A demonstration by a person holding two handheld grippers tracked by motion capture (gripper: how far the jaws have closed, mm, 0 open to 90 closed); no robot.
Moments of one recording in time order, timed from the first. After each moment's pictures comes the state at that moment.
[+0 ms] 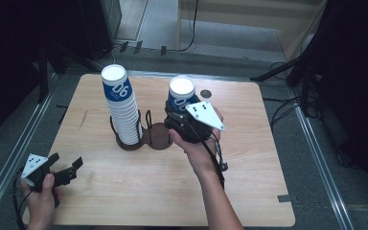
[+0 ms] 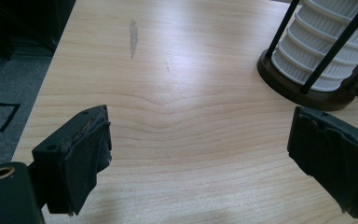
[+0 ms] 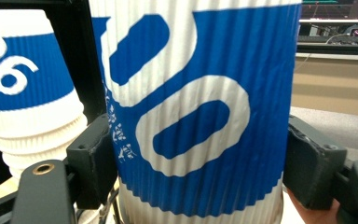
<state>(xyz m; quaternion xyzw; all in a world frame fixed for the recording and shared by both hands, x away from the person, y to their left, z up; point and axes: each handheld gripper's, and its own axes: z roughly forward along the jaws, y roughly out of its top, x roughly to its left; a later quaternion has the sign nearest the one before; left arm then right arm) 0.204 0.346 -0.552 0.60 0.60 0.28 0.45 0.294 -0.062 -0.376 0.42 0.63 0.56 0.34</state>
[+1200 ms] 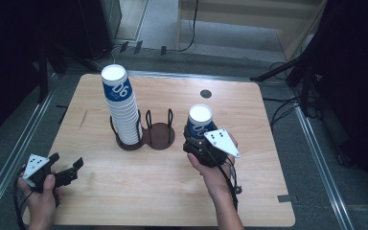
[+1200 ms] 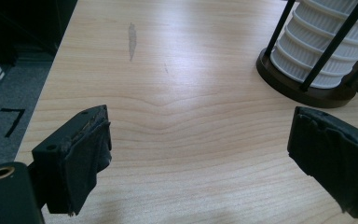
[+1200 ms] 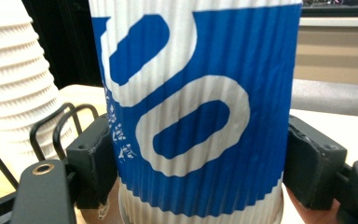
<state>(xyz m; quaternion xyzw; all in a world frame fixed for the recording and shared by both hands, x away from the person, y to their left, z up) 0.202 0.342 -0.552 0.61 0.59 0.30 0.45 0.268 -0.109 -0.440 0.45 0.63 0.53 0.34</state>
